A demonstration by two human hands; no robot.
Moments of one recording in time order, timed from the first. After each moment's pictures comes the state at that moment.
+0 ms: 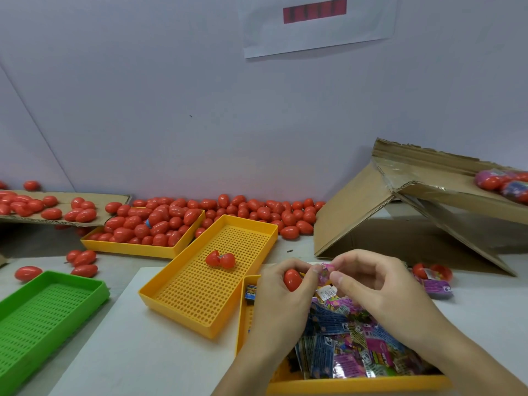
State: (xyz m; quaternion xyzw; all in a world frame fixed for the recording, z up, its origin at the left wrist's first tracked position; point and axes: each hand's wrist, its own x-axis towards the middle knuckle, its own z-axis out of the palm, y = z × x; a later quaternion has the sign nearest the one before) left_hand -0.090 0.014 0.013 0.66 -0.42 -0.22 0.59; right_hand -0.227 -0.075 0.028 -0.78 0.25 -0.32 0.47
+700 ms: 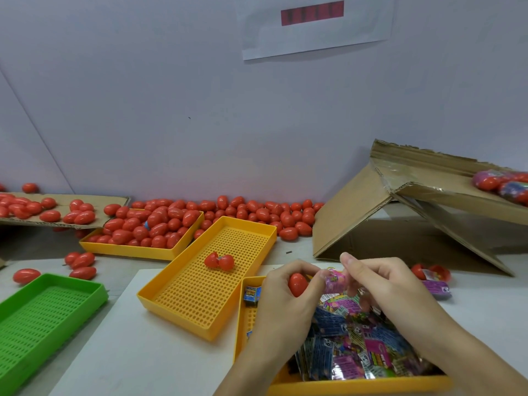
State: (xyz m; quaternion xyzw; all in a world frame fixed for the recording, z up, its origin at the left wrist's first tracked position) left_hand -0.094 0.014 0.016 0.63 -0.47 -0.20 0.58; right_hand -0.230 -0.077 0.034 -0.74 0.29 -0.29 0.53
